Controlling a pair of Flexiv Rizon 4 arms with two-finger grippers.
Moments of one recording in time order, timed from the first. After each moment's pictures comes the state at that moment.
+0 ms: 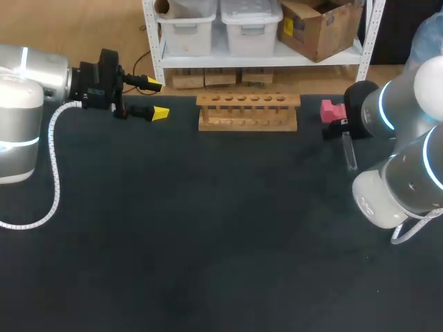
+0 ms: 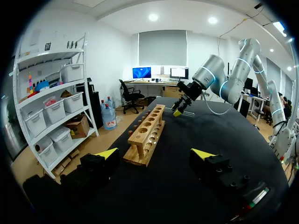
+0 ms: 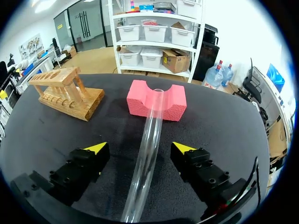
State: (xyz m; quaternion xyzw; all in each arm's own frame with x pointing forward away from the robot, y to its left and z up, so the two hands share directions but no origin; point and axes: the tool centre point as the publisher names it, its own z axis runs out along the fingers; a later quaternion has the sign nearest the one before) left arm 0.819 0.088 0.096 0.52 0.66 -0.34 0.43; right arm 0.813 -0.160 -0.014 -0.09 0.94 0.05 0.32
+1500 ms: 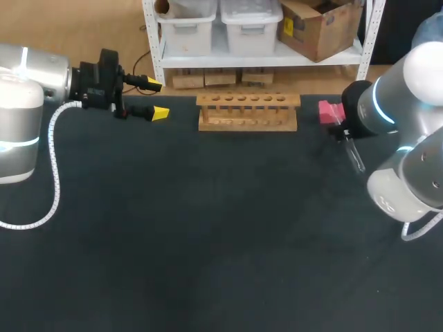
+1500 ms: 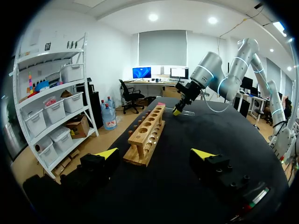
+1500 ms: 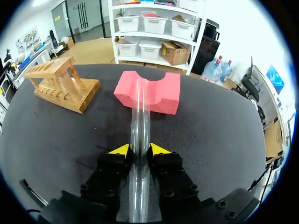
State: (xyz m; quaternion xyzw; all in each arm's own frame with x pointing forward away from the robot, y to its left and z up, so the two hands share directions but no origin) left arm 0.819 0.088 0.096 0.52 0.66 -0.34 0.43; right arm 0.808 -0.166 -0.021 -0.09 0.96 0.02 0.28
